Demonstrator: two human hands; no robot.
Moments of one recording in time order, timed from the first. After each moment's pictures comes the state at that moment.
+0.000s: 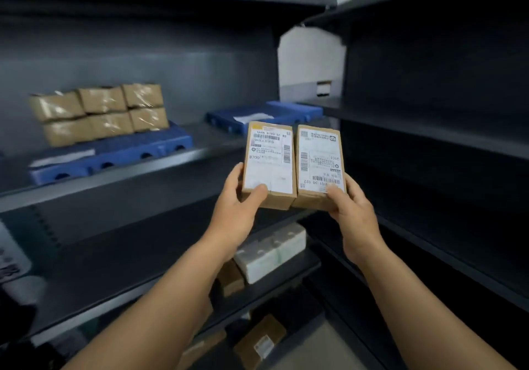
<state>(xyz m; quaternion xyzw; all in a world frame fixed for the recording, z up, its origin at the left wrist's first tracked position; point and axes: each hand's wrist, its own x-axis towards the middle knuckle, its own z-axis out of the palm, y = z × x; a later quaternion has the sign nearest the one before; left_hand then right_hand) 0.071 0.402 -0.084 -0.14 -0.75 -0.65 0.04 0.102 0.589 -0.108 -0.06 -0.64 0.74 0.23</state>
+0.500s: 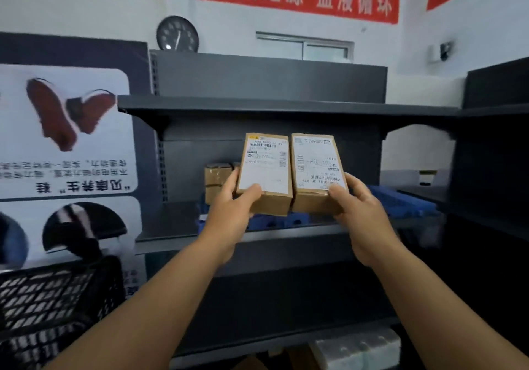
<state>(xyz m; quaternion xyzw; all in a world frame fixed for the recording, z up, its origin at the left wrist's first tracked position) 0.106 0.217 0.056 -0.08 -0.70 -0.68 0.22 0.082 0.408 0.053 0.13 -0.67 0.71 0.17</state>
